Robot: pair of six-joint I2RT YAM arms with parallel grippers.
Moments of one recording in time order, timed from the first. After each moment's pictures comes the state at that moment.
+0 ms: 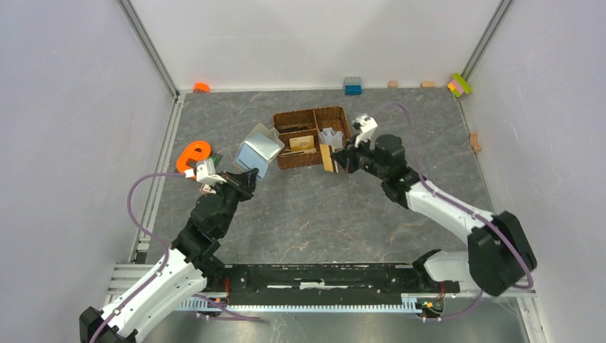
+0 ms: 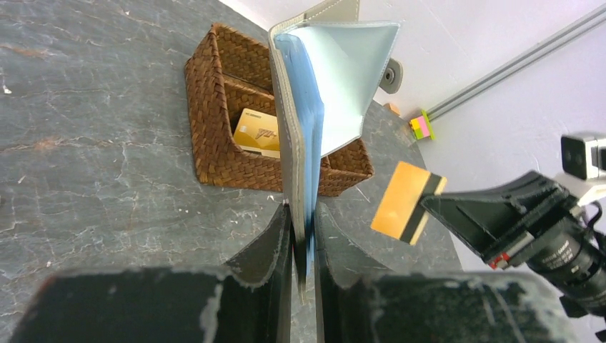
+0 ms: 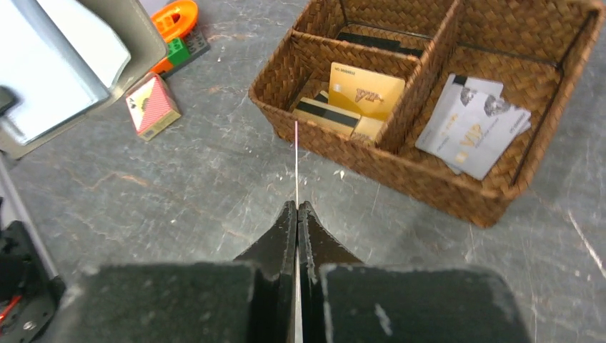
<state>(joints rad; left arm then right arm) -0.63 0.50 0.33 0.14 -0.42 -0.75 0.50 1.24 0.67 0.34 -0.31 0.28</state>
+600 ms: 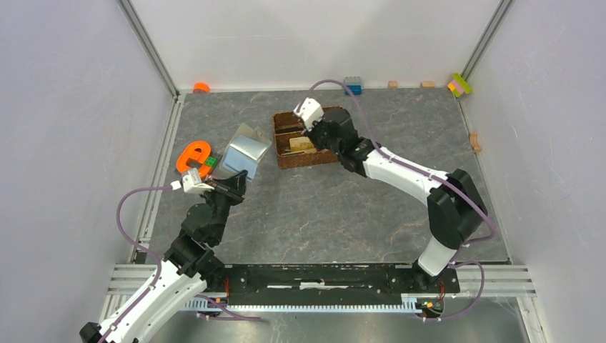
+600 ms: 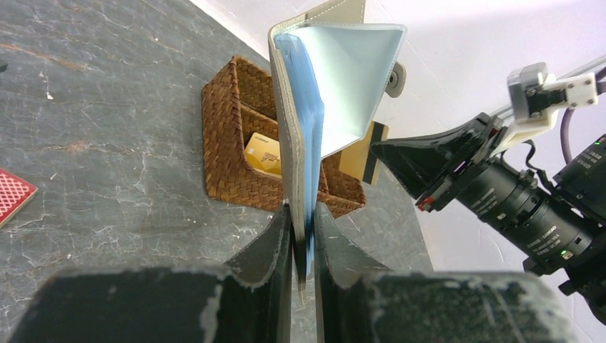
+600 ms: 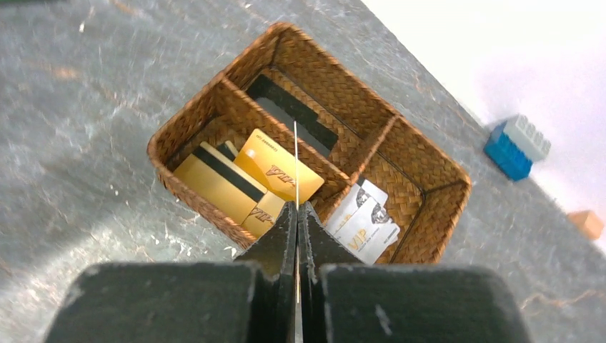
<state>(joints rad) -0.63 0.33 0.30 0.05 -0.52 -0.81 0.69 1.68 1.26 0.07 0.06 -0.24</state>
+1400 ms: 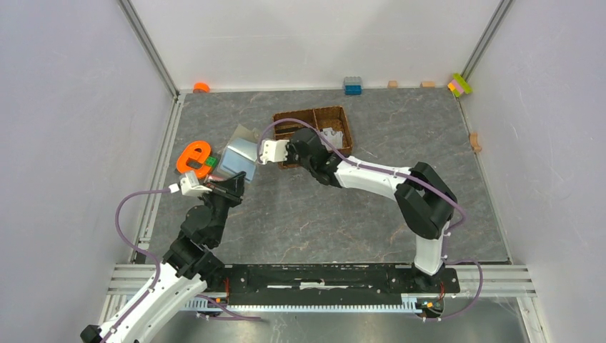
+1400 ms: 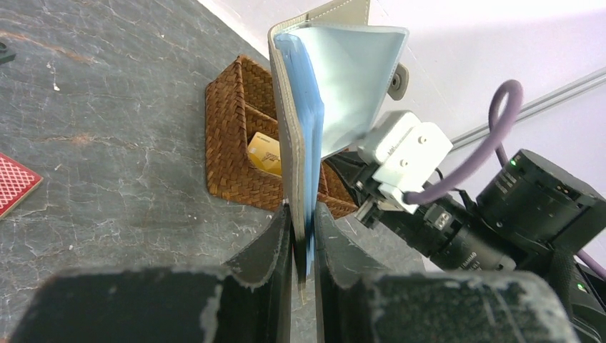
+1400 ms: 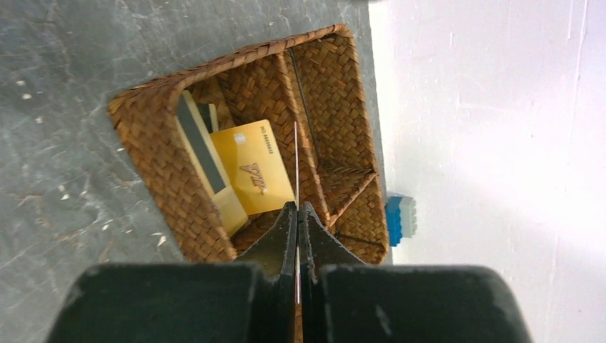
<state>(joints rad) -0.63 0.29 0.29 0.01 -0.54 -0.85 0.87 1.87 1.31 0.08 0.23 -0.92</state>
